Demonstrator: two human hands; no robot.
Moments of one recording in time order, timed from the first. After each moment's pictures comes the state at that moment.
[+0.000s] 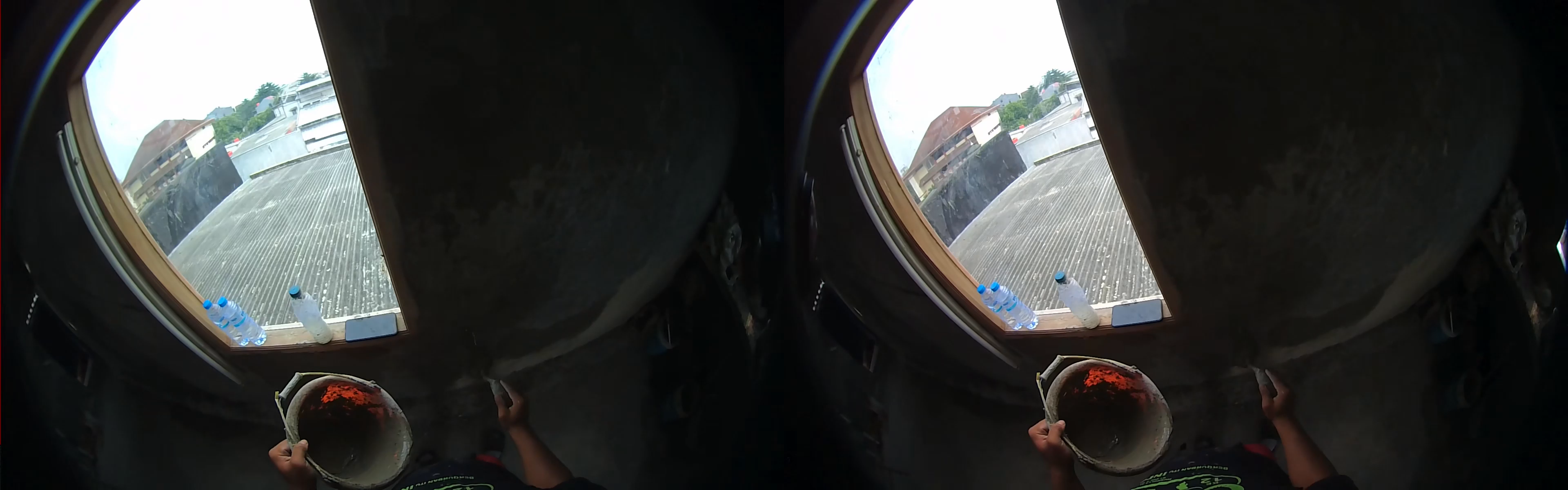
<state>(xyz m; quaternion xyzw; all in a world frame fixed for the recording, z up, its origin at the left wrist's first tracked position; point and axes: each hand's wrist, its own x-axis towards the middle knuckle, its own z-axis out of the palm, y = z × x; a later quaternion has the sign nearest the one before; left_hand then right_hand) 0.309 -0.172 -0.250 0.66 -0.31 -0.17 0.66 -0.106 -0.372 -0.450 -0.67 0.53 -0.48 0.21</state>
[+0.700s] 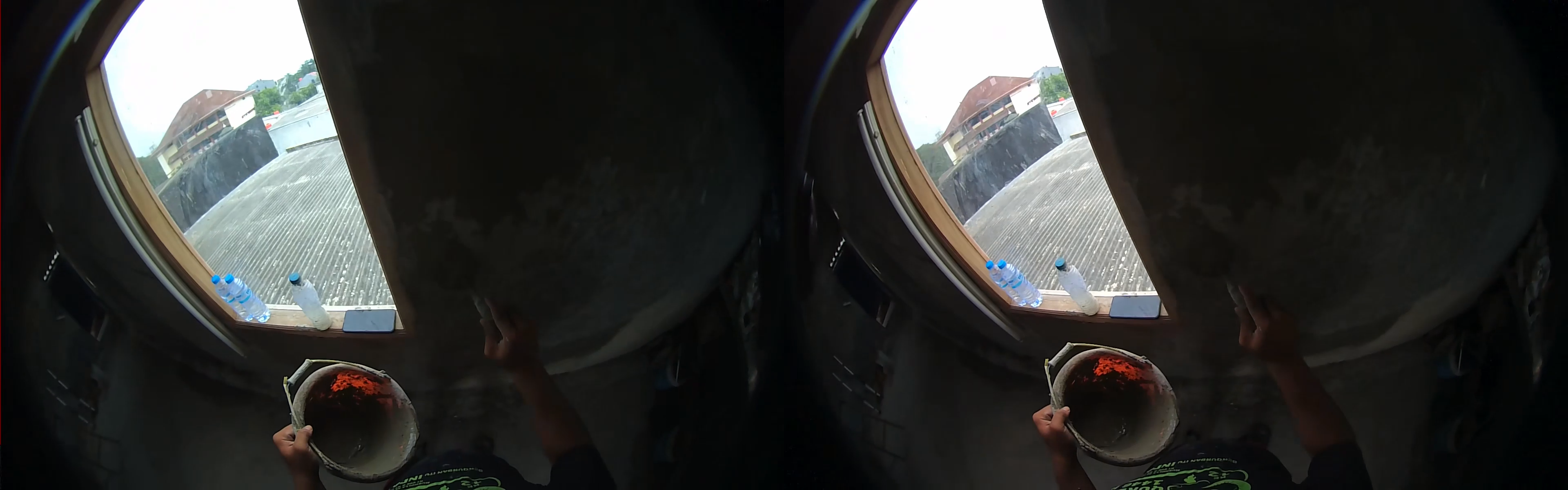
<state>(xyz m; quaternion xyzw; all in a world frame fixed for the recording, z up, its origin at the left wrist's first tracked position) 0.247 -0.204 -0.265 0.68 -0.26 -0.15 0.67 -0.065 -0.523 -0.263 -0.78 0.36 -0.51 -0.05</state>
